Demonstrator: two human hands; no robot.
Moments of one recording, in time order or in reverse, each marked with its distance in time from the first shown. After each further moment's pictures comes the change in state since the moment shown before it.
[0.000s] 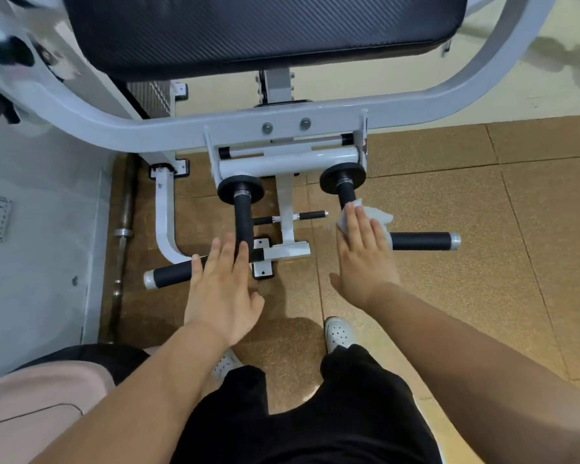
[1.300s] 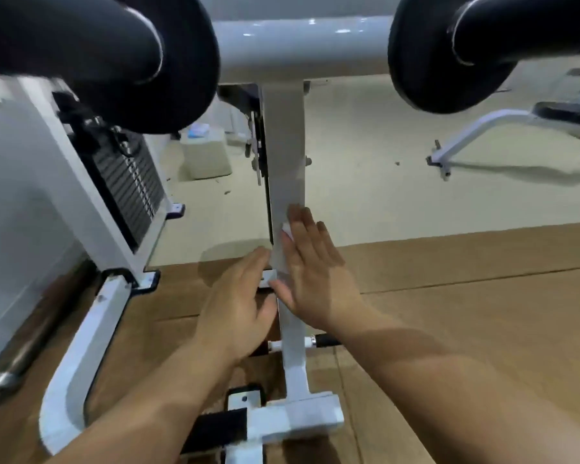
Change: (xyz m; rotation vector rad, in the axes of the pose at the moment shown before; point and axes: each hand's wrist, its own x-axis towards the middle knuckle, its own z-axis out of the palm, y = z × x) left_hand 0.365 -0.038 0.266 -0.467 0.773 0.369; right_hand 0.355 -0.070 0.256 0.260 1.062 -0.270
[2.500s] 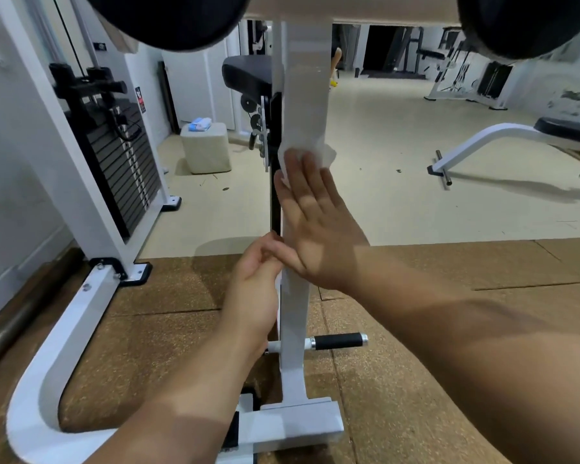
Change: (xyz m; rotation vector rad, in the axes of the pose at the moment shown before) left_hand 0.010 0.029 0.020 -1.012 0.185 -0.400; right_hand 0.050 0.012 -0.012 -0.191 0.031 -0.194
